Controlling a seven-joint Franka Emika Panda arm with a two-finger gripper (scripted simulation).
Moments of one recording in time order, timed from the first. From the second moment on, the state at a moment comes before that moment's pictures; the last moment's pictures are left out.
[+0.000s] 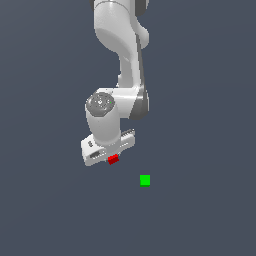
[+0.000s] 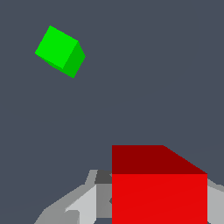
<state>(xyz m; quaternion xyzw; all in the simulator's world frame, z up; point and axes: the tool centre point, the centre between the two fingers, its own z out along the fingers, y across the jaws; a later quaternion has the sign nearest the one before) 0.061 -0.067 0.113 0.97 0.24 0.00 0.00</state>
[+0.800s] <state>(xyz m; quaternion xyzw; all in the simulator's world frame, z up) 0.079 -0.030 0.104 0.97 0.24 0.00 0.00</state>
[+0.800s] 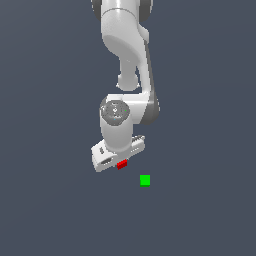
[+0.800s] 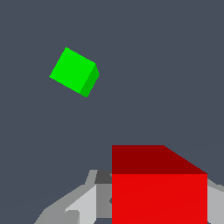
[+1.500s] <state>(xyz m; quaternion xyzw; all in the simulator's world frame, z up) 0.120 0.053 0.068 0.97 0.24 0.00 0.00</state>
